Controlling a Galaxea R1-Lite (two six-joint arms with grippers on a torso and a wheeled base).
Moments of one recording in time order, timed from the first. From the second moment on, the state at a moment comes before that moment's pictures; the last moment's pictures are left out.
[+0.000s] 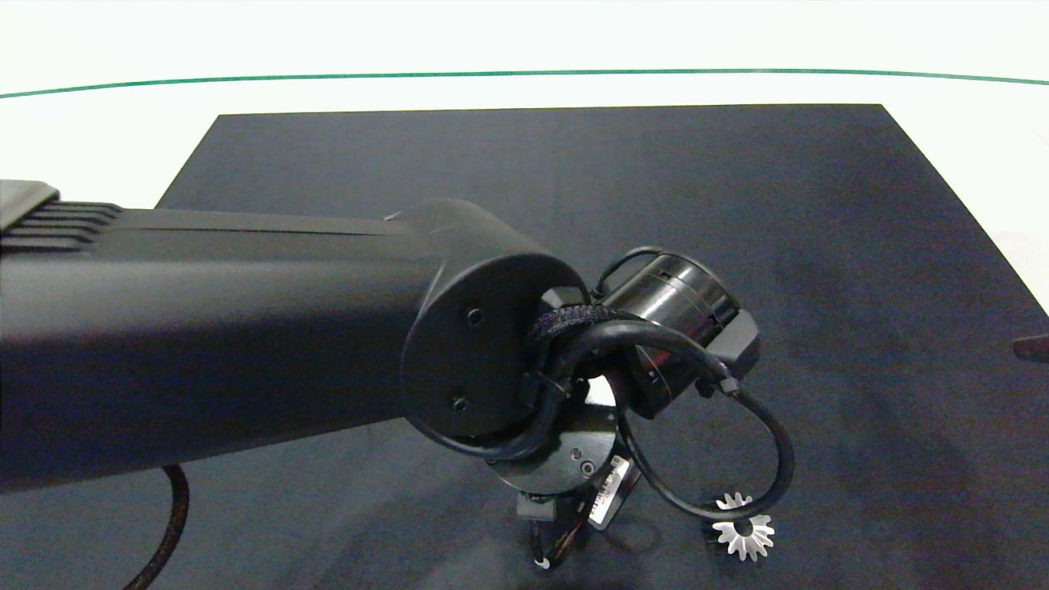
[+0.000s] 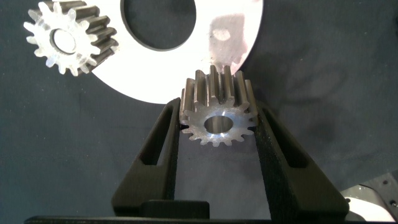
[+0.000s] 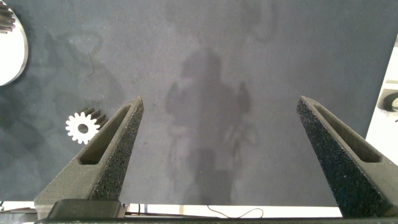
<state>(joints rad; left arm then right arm) -1.05 2.01 -1.80 0.89 0.44 -0.21 0.13 1.18 -1.37 0.85 -0.13 0.00</state>
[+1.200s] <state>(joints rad) -1.04 2.07 -1.87 0.95 0.44 -0.22 0.13 1.18 -1.37 0.85 -0.13 0.00</state>
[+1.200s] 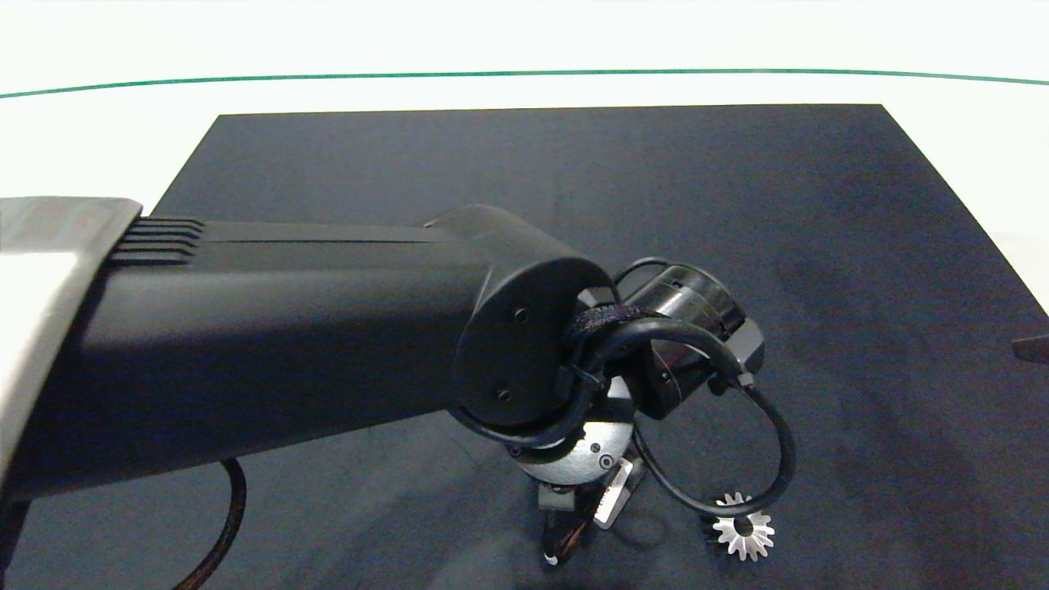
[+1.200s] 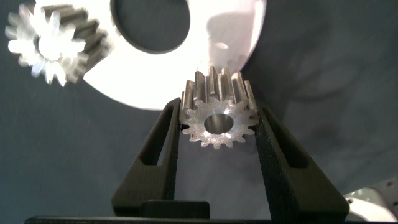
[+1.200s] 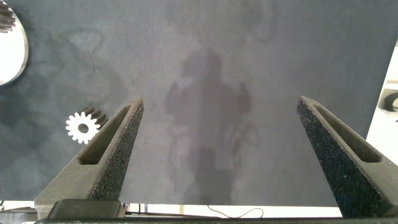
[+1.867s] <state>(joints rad) -1.04 2.08 -1.90 0.95 0.44 -0.22 0.13 1.18 -1.37 0.85 -0.13 0.00</state>
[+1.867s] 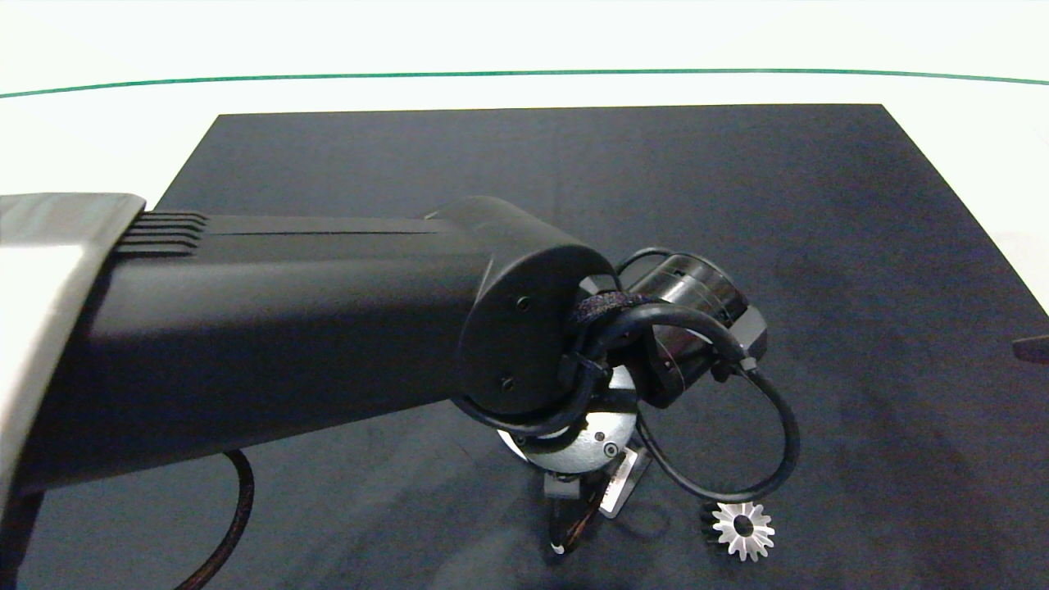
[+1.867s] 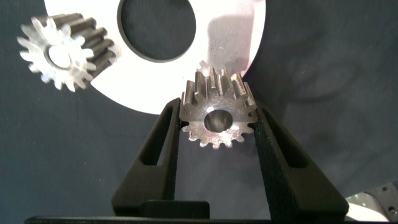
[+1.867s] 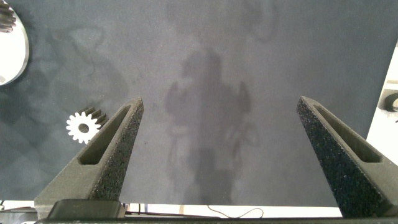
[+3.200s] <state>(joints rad) -1.03 2.07 -1.88 0.96 0.47 -0.25 0.13 1.18 -1.36 0.85 -0.13 -0.02</state>
